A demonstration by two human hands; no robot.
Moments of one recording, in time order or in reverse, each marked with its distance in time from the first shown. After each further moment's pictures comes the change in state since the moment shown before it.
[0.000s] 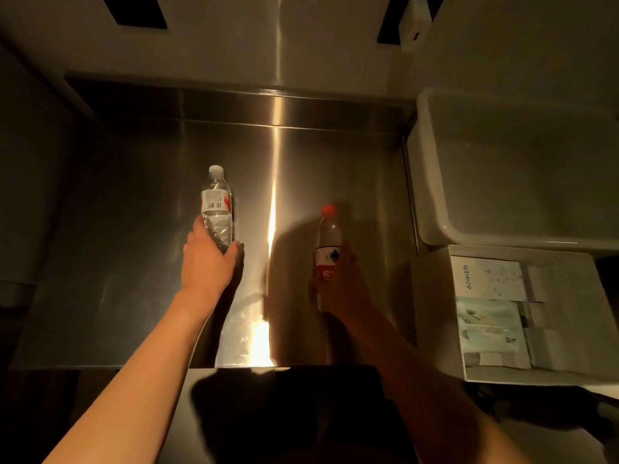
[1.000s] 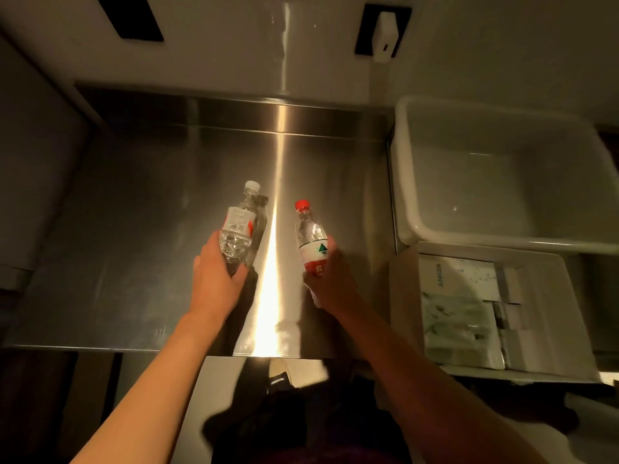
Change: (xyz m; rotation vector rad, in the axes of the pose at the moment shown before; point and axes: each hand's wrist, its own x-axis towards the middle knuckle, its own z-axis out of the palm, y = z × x) left_hand -0.079 0.021 0.026 -0.114 -0.005 0.131; right_hand -0.008 0.013 -0.038 0.064 0.060 -0.270
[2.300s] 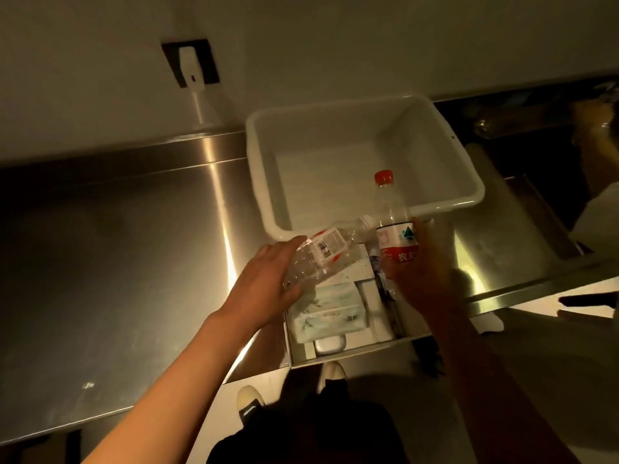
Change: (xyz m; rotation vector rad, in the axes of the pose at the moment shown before) left_hand -0.084 0.258 0.147 0.230 -0.482 0.765; right_hand -0.079 0.172 -0.313 0.225 0.404 0.234
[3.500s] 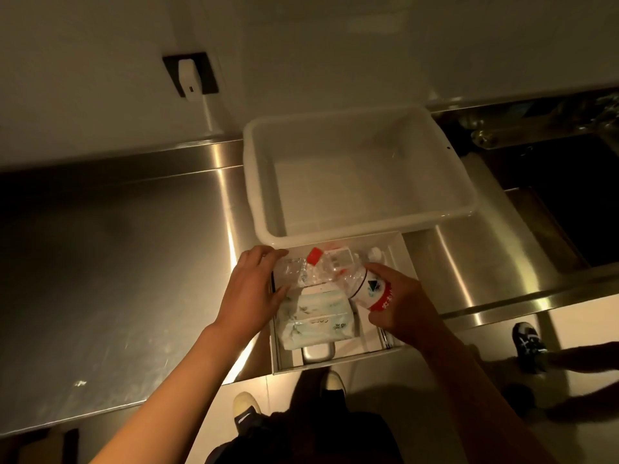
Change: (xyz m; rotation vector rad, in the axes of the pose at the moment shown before) left_hand -0.002 -0.002 0.026 0.079 0.213 -0.119; right_hand -0.015 0.042 -0.012 -0.211 -0.327 -0.403
